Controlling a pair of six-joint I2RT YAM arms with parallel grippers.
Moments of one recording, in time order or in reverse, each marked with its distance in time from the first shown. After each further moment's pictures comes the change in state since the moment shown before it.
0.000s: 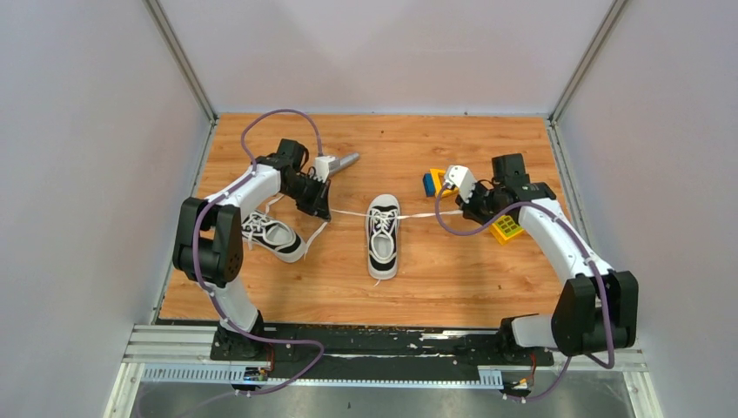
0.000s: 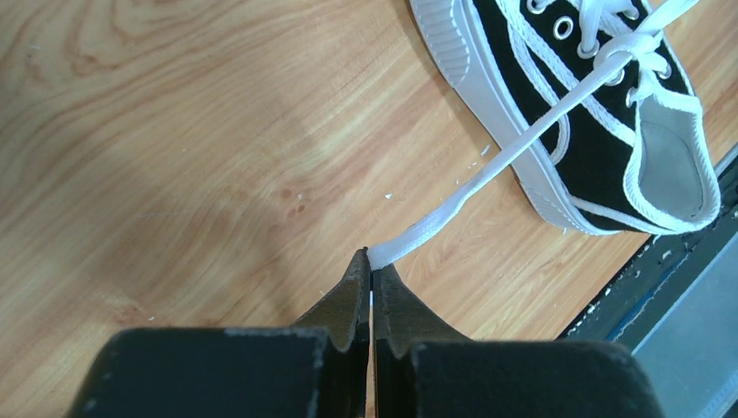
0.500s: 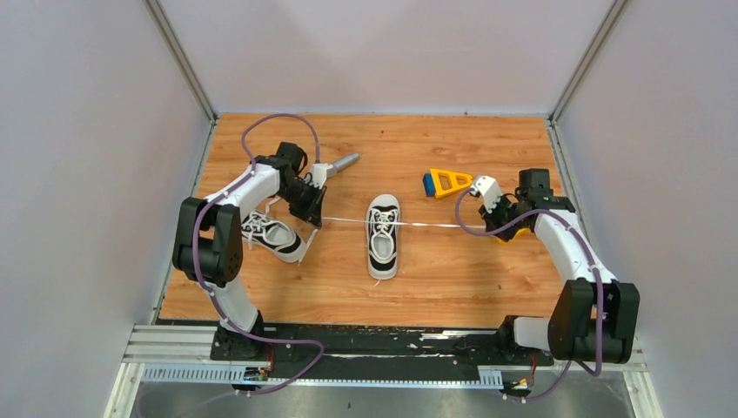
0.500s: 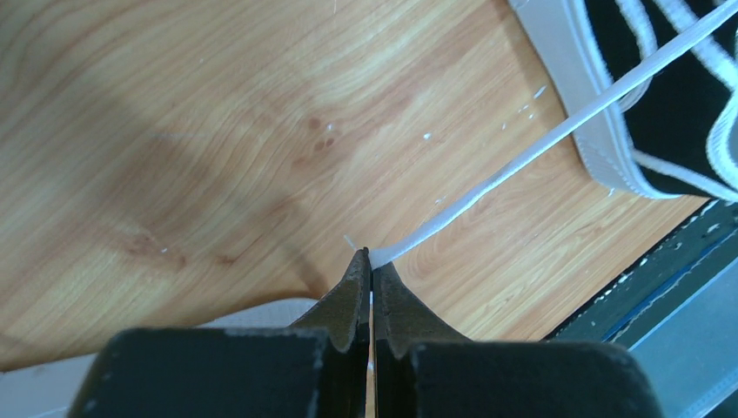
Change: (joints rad) left arm 0.009 0.001 0.003 -0.109 -0.092 0.040; right arm -0.199 -0.078 -0.139 -0.062 0.002 -0.010
